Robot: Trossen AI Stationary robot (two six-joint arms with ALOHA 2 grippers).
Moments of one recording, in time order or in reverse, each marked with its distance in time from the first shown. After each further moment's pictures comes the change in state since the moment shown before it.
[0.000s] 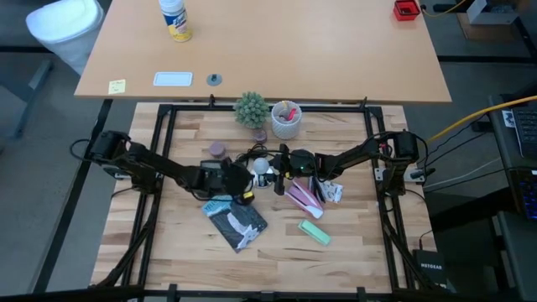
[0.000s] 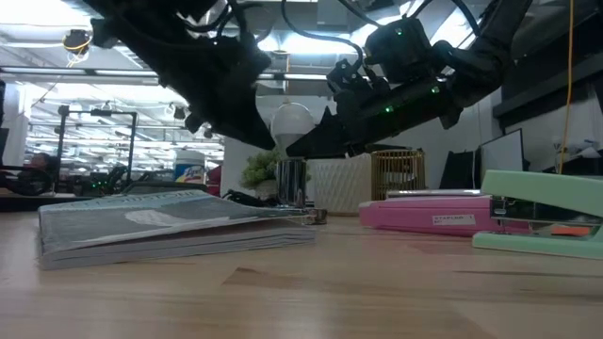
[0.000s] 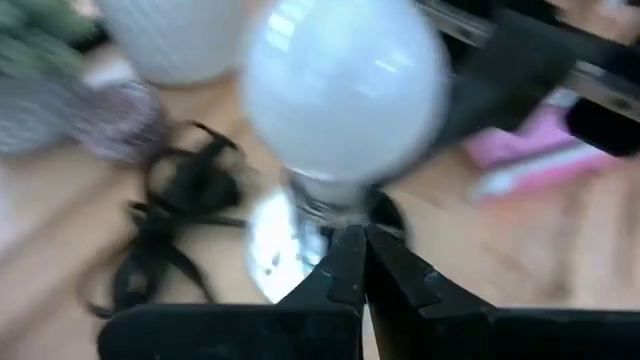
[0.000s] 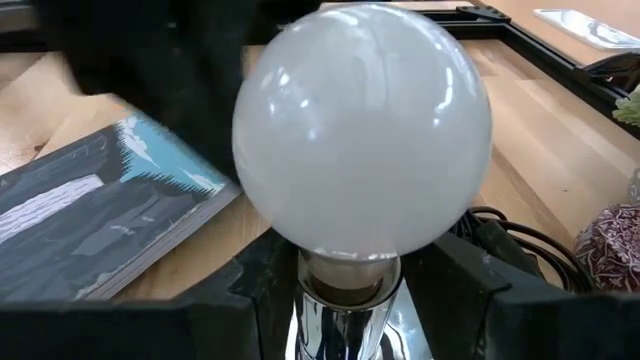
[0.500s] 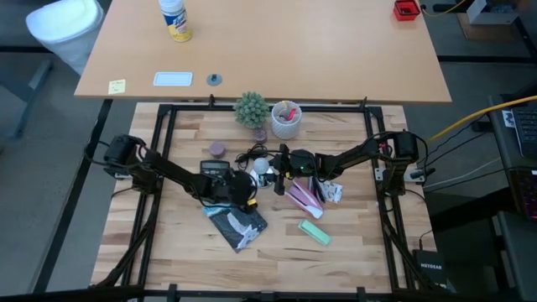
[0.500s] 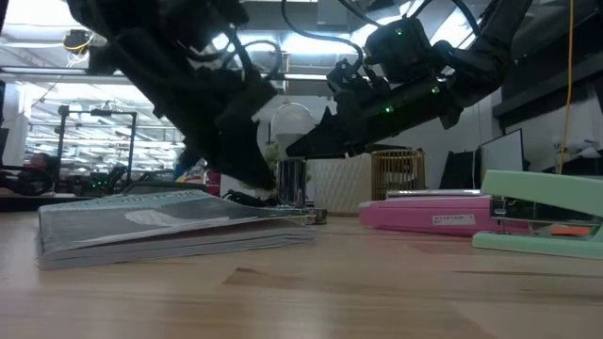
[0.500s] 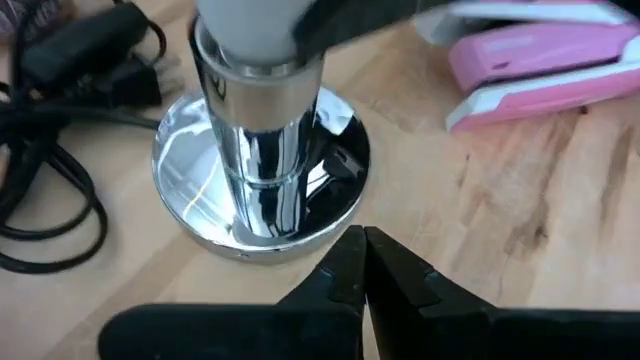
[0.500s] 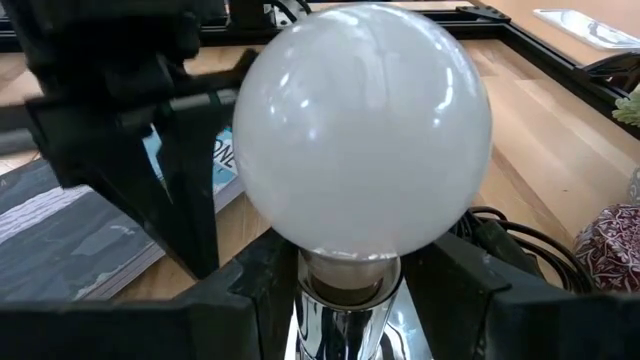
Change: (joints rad) left arm -0.045 0.147 0.001 0.059 0.095 -0.179; right arm 0.000 0.000 -0.001 0.000 0.001 0.000
